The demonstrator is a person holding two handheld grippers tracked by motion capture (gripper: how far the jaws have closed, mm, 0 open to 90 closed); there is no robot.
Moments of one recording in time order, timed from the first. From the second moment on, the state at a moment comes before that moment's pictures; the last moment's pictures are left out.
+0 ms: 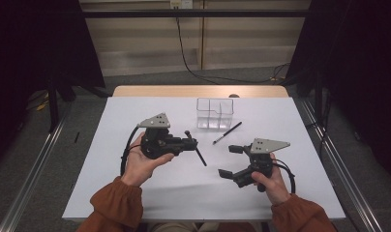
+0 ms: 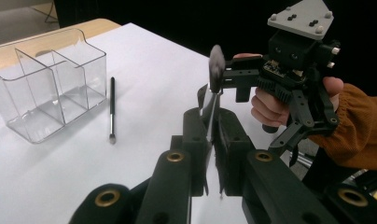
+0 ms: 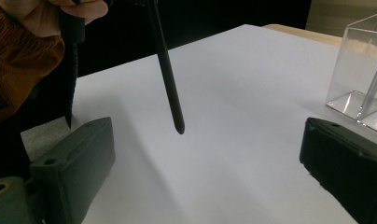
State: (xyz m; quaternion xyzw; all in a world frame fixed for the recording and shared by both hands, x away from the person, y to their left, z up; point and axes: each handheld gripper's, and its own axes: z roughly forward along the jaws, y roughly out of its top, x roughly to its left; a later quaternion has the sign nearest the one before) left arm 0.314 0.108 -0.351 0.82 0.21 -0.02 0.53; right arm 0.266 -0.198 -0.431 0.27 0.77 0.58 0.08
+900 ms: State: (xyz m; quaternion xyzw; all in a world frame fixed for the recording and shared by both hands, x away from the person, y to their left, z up) left arm 0.319 0.086 -0.352 0.87 0.18 -0.04 0.47; right arm 0.276 -0.167 -0.413 0.21 0.80 0.55 0.06
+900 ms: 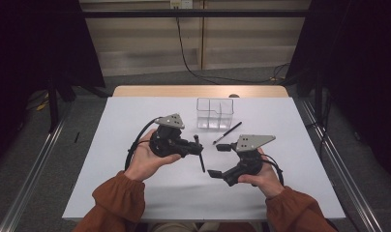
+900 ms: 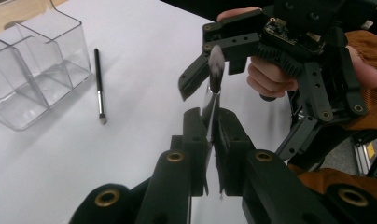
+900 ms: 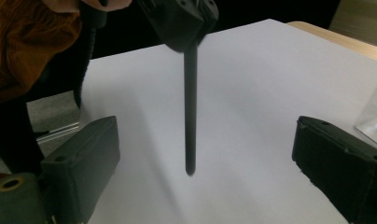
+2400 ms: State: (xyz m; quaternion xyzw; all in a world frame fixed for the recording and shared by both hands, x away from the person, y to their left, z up) left arm 0.320 0.077 -0.374 0.86 0.18 -0.05 0.48; right arm 0.280 -0.155 -0.425 0.23 0.80 0.55 0.06
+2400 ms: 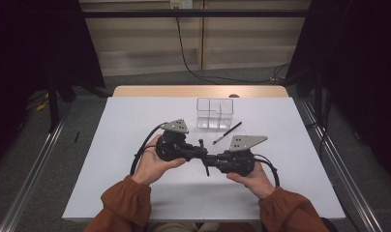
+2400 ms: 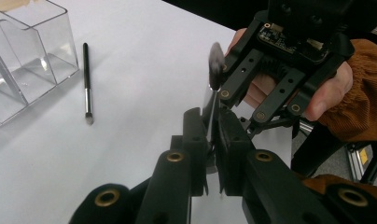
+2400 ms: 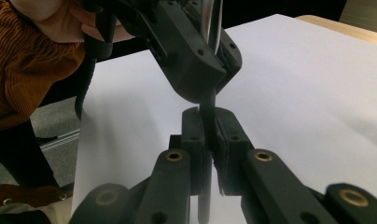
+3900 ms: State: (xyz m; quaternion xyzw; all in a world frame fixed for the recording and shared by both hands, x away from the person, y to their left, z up) left arm 0.312 0.122 -0.382 0.81 0.24 0.06 0.53; right arm 0.283 -0.165 -0.425 0.25 0.78 0.56 0.07
